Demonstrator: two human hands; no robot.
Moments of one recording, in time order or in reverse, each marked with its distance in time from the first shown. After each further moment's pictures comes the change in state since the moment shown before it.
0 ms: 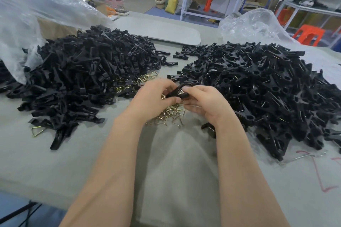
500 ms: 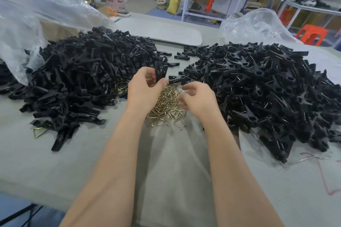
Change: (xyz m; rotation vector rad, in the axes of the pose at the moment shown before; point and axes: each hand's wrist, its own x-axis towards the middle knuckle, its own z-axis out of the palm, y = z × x) left_hand 0.005 -0.002 -0.002 -0.349 0.407 -0.294; right_hand 0.002 0.001 0.023 -0.463 0.220 -0.133
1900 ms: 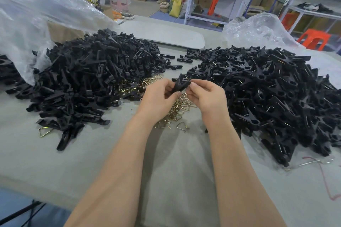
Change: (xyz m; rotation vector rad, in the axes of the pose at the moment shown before) left_hand -0.007 -0.005 0.013 0.135 -0.228 0.181; right_hand -0.001 -0.004 -0.003 0.680 0.111 0.011
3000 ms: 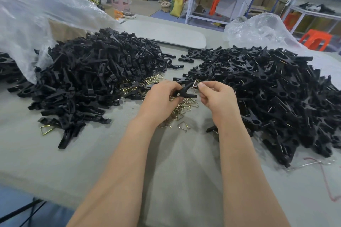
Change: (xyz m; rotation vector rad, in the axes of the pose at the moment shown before) left_hand -0.002 -0.002 0.001 0.225 -0.048 0.066; right_hand 0.001 -0.008 -0.016 -0.249 0.066 0.007
